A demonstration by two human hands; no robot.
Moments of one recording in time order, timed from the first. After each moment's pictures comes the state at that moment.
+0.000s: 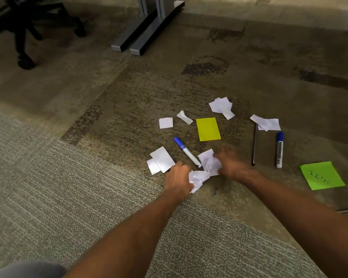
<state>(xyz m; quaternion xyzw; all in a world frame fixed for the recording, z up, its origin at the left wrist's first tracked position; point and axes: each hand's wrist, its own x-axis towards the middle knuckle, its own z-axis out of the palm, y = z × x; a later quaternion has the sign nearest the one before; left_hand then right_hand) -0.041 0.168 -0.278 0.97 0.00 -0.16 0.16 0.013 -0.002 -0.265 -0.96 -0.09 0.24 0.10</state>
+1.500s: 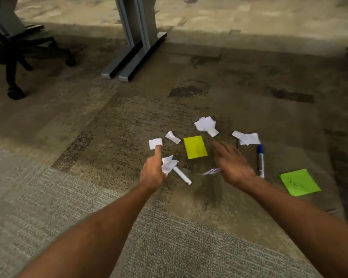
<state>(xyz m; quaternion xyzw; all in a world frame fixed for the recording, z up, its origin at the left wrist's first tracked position) 0.012 0.206 -0.224 0.96 0.02 -0.08 0.28 0.008 -0.039 -0.216 -0.99 -0.15 0.04 0.02</state>
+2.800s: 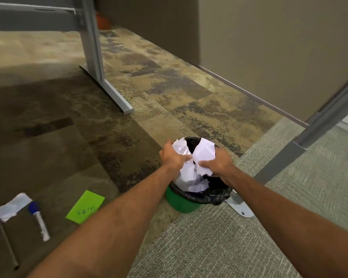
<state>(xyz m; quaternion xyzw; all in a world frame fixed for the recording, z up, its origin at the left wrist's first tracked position) -0.175 -0.381 -0.109 0.75 -0.26 -0.37 0.48 -0.301 -0.444 -0.101 -0.67 0.63 -0.15 0.36</state>
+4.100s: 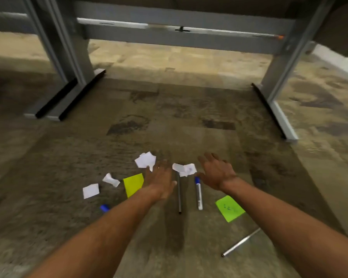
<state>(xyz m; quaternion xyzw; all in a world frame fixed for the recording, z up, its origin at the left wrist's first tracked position) 0.084 0.017 -0.185 0.96 -0.25 -0.11 0.06 0.045 -0.172 -0.148 -1.00 0.04 0.07 0.03</state>
